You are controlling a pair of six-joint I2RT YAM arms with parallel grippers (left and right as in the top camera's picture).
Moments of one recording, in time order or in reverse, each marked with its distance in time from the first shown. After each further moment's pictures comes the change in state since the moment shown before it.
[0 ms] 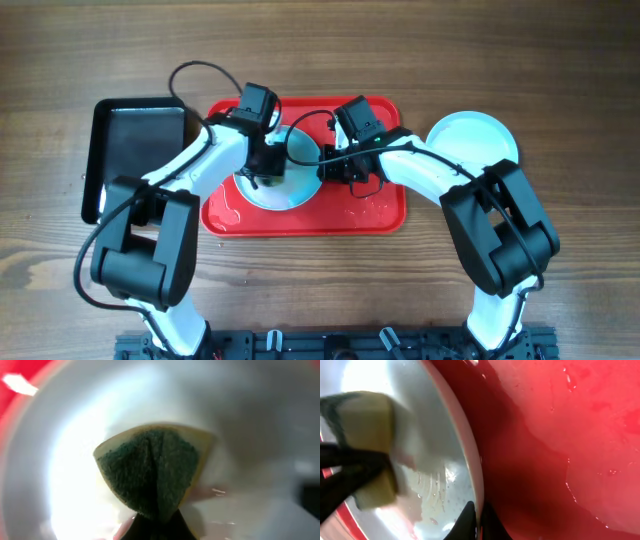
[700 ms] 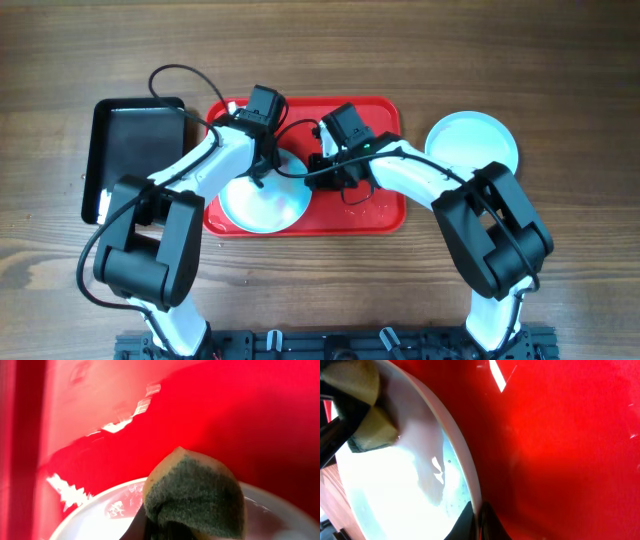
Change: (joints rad) left arm -0.016 0.006 0.002 -0.035 -0.369 -0.420; right arm 0.050 0.003 0.000 0.013 -0.043 -0.038
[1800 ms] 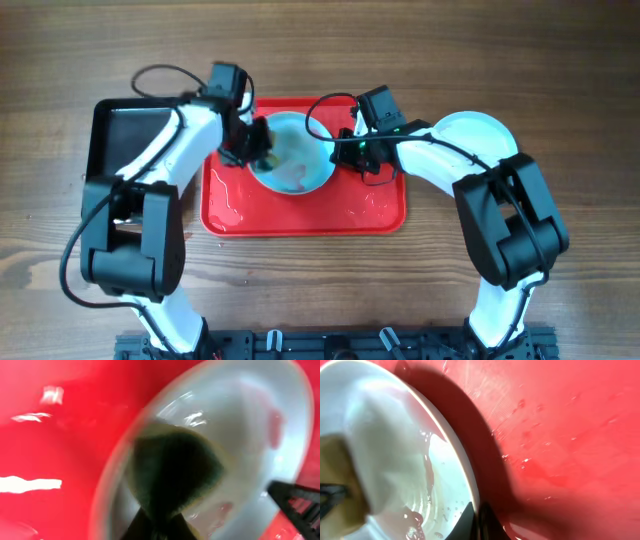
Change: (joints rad) left arm 0.151 0.009 0.151 -0.128 0.484 0.123; right arm -0.154 0.002 -0.006 0.047 0.027 0.189
